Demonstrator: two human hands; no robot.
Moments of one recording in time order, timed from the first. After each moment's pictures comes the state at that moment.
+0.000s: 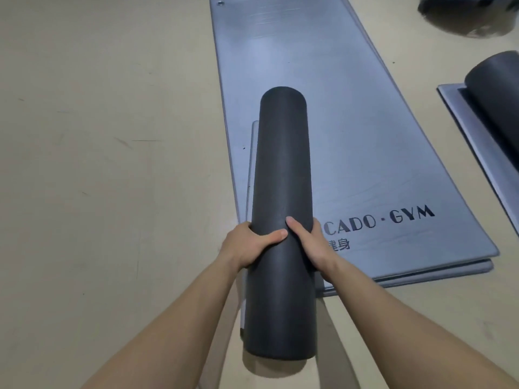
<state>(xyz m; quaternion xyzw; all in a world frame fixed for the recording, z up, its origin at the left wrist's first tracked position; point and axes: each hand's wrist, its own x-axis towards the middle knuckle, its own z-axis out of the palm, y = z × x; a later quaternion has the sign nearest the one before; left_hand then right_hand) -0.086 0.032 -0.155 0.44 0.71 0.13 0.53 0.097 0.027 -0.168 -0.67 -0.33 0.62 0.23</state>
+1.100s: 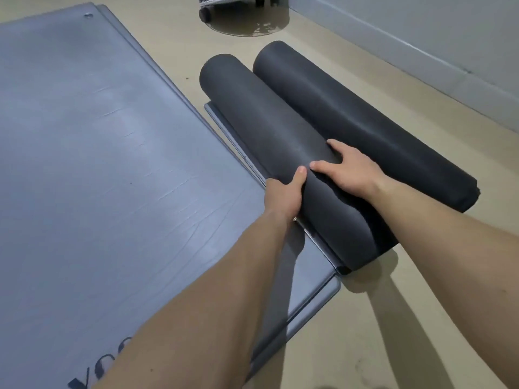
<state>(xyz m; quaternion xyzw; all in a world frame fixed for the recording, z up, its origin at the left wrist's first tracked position) 0.450 0.196 -0.230 0.41 0.53 0.23 0.70 0.589 0.145 -0.151 -0.85 -0.42 0.26 0.20</state>
